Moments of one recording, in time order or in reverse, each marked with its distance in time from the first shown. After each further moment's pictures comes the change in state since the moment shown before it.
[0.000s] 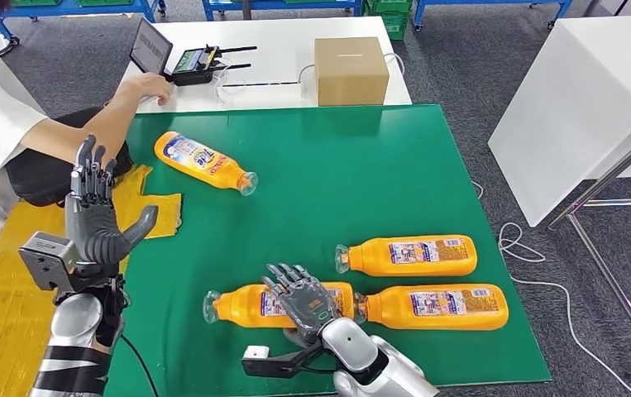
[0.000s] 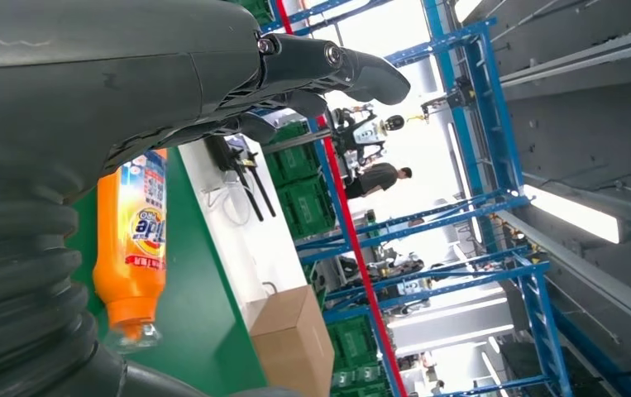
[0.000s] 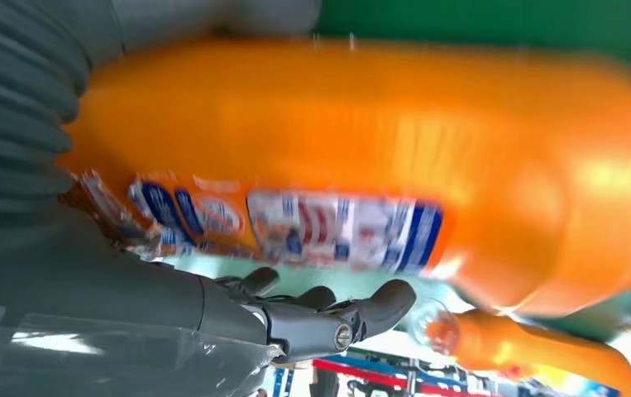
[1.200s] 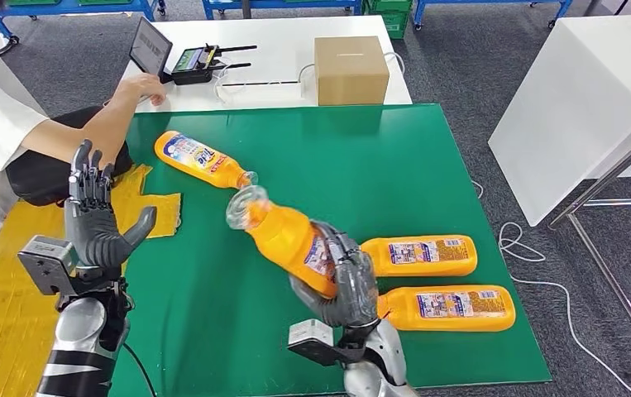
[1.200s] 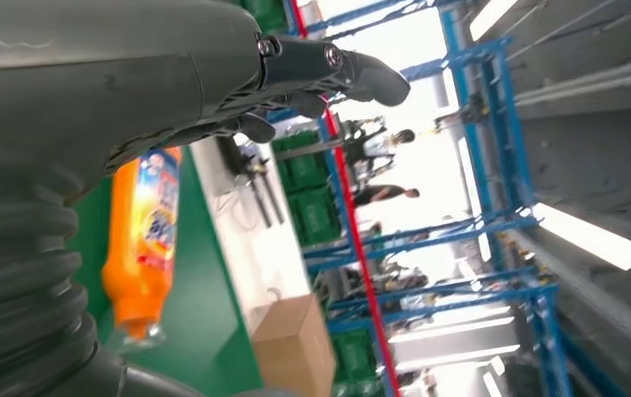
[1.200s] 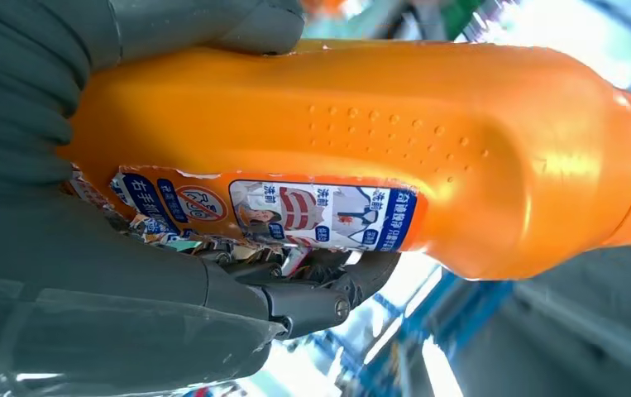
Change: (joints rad) left arm 0.016 -0.006 -0.023 -0.005 0.018 0.026 0.027; right arm 0.223 0.065 -0.334 -0.346 -0.549 -0.546 -0.602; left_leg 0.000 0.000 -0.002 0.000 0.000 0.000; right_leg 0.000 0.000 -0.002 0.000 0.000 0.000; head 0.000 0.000
